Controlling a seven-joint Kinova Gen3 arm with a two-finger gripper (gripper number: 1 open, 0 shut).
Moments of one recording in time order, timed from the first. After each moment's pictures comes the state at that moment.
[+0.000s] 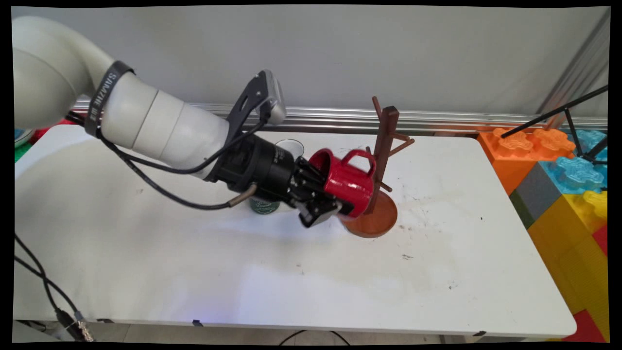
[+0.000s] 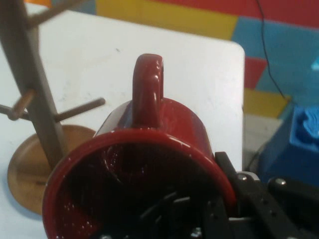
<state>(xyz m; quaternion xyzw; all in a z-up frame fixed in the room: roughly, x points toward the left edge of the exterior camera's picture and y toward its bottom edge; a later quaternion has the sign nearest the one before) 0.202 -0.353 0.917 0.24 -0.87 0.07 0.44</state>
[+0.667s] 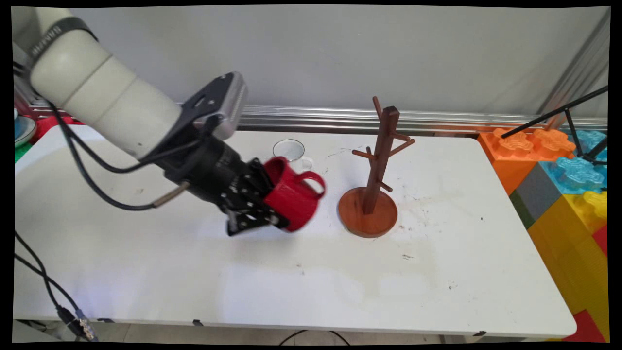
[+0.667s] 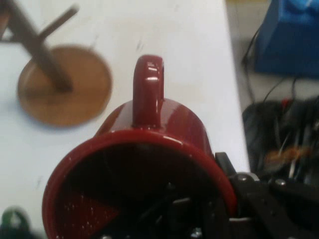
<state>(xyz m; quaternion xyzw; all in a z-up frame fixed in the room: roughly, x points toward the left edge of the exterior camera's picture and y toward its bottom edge) 0.247 -0.344 0.955 0.13 -0.94 0.07 0.30</state>
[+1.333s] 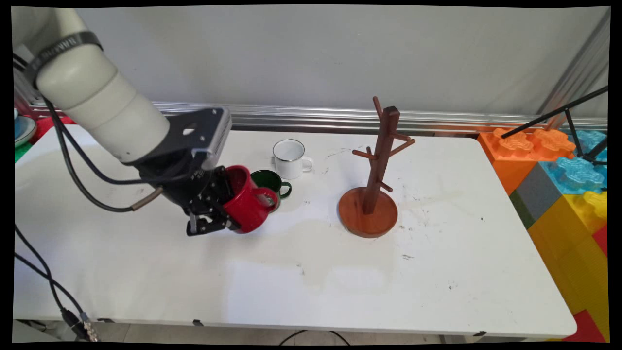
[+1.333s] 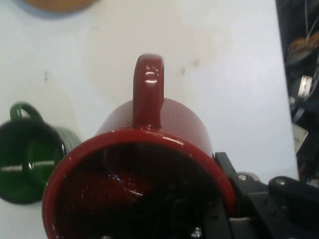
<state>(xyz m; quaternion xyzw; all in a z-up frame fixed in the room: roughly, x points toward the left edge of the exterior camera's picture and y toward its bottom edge) 0.271 -0.357 0.929 0.11 -0.98 0.07 0.16</state>
